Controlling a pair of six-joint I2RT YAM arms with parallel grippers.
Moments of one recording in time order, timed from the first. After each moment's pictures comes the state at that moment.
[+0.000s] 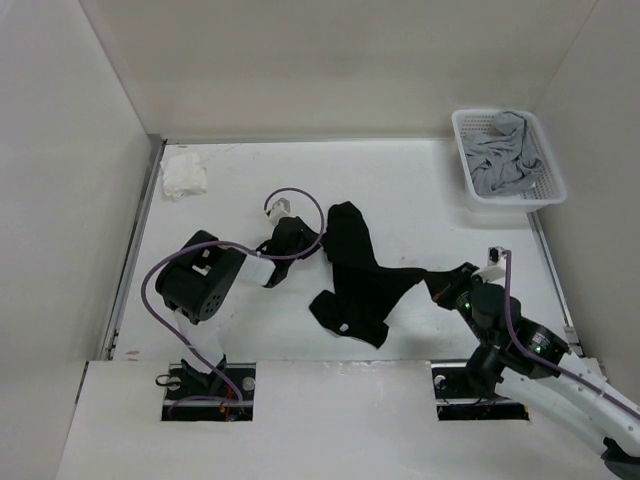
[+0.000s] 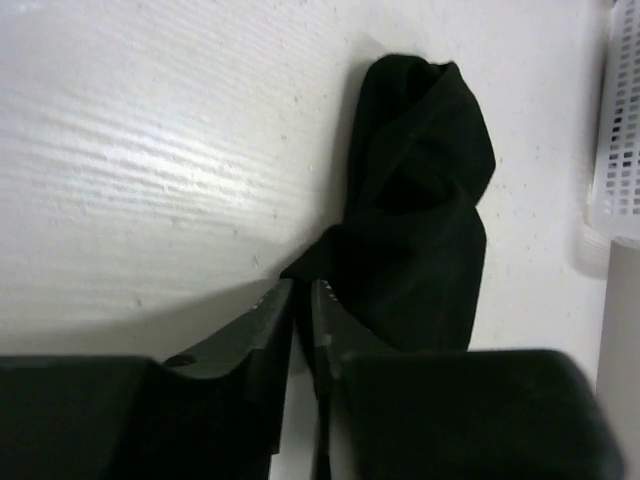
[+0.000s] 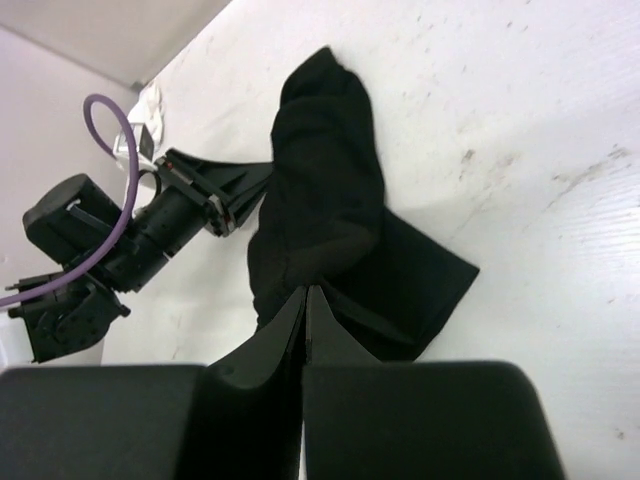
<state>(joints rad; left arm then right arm) -0.57 1.82 0.69 0.62 -0.14 -1.01 0.87 0.32 0.48 -0.49 0.55 0.96</state>
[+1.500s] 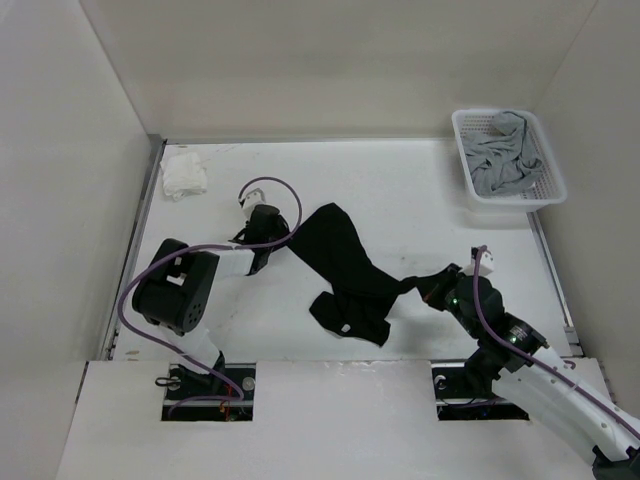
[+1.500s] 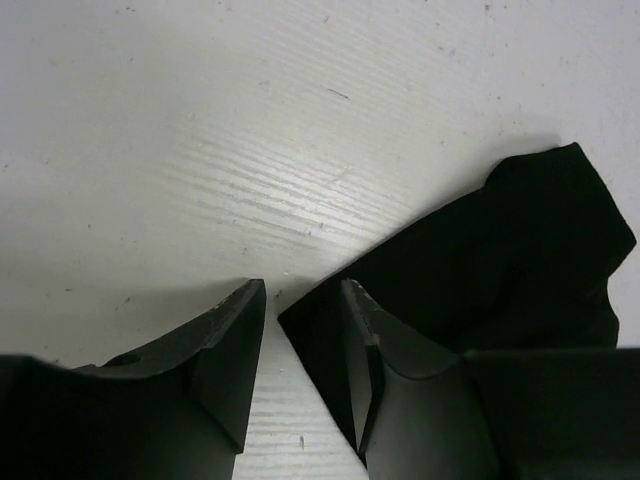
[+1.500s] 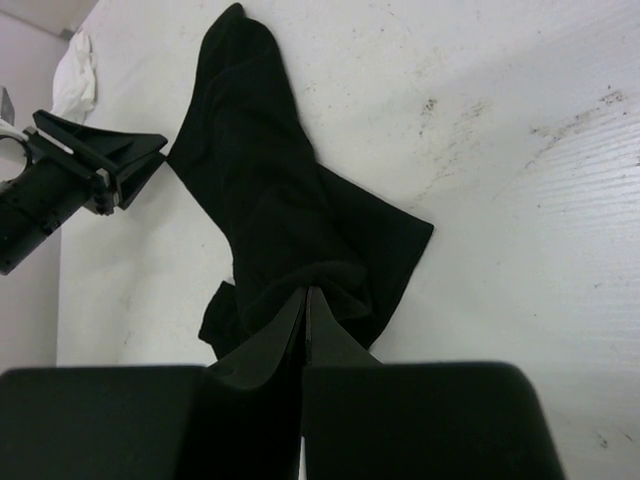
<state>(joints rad) -0.40 1.69 0.72 0.32 -0.23 -0.75 0.68 0.41 0.34 -0.36 0.31 0.94</state>
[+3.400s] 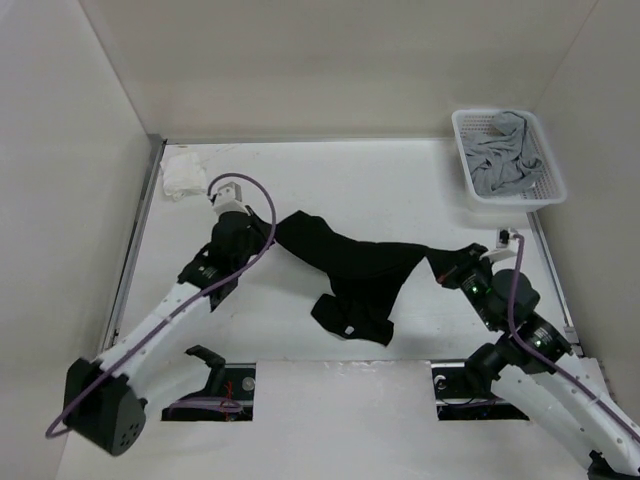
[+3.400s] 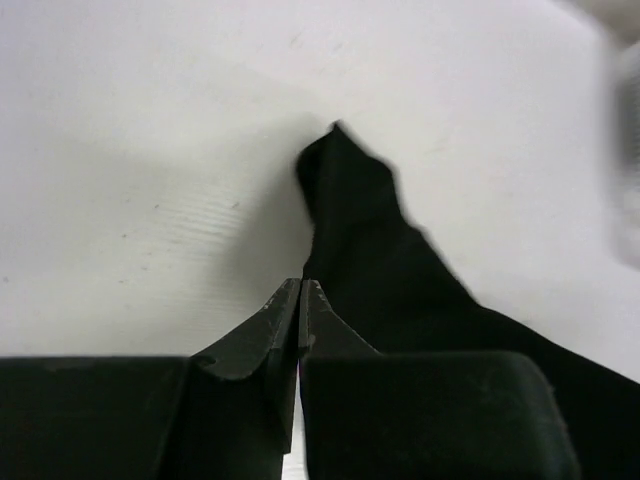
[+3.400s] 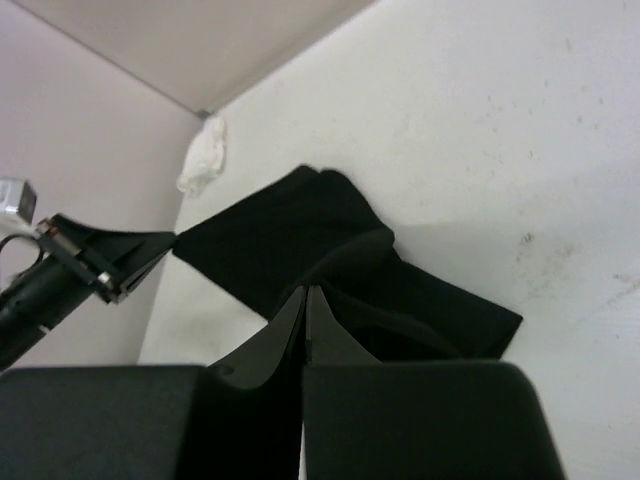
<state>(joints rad) -0.47 1.07 0.68 -0.09 -0.27 -0.69 0.64 0.39 0.50 -0.25 0.29 0.81</state>
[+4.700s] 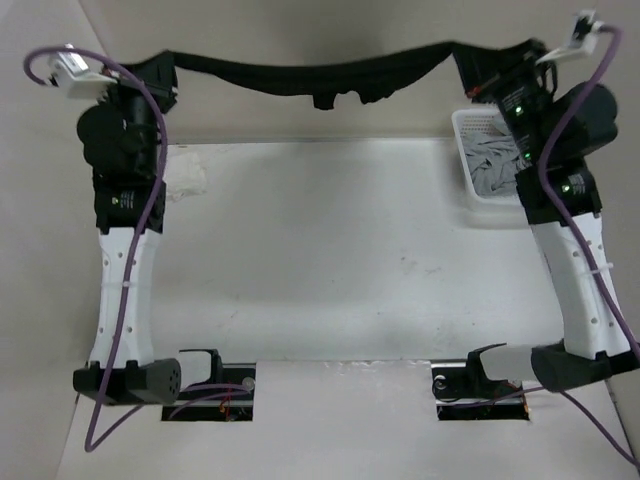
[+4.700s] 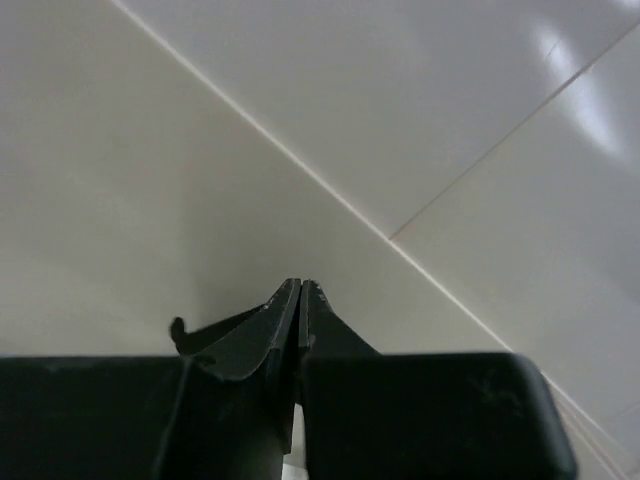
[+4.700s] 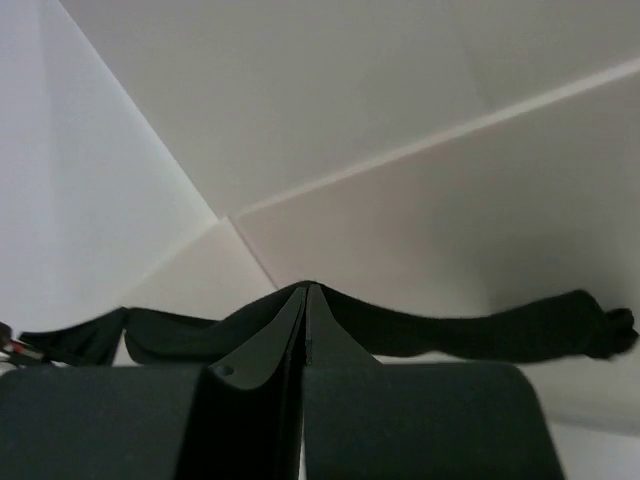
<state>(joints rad) 0.01 1.29 1.71 0.00 -0.04 -0.86 0.26 1.37 1.95 -0.09 -0.14 0.64</state>
